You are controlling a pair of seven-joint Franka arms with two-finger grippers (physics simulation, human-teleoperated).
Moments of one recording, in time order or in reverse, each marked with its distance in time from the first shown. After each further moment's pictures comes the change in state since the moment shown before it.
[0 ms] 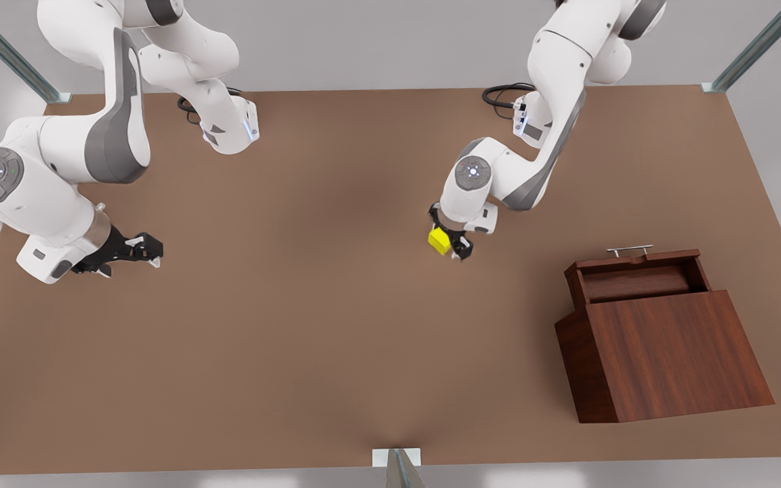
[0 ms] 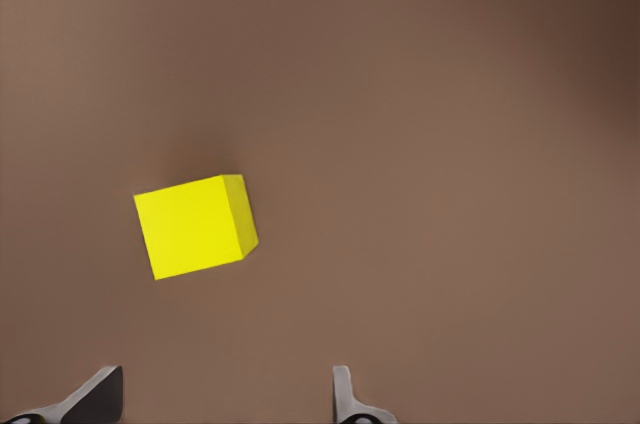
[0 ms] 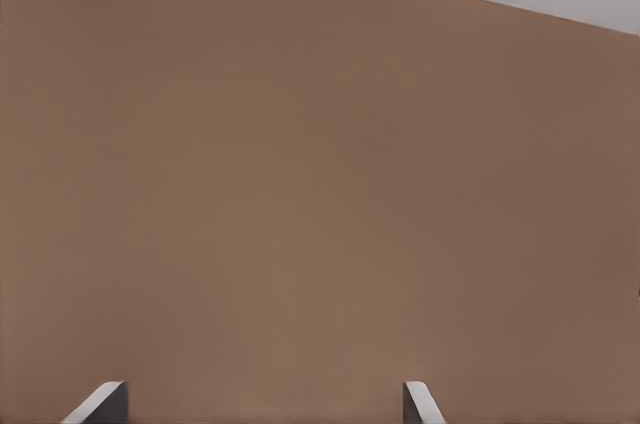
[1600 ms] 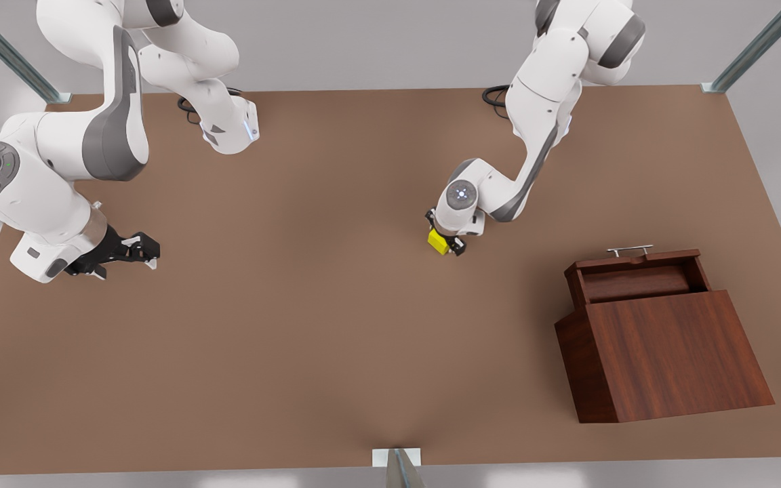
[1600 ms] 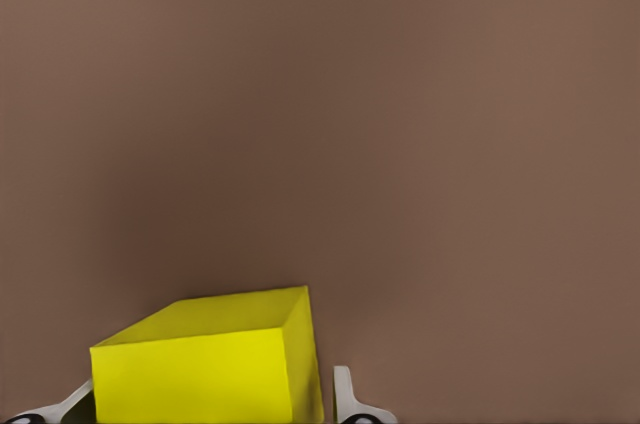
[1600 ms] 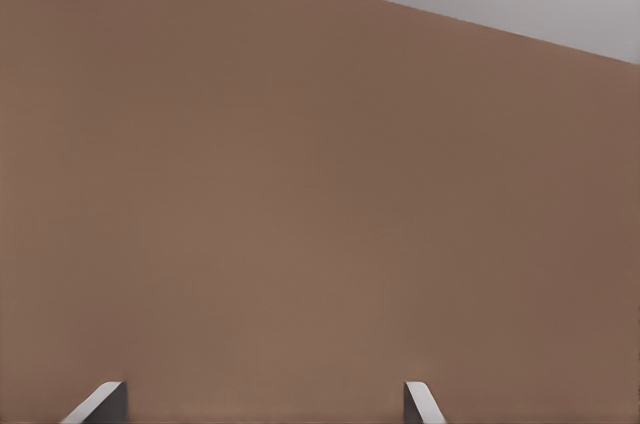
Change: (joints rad) left arm -0.042 0.189 0.015 -0.135 -0.024 0.247 -0.118; right arm 0.000 0.003 0.002 0.028 -0.009 0.004 -0.014
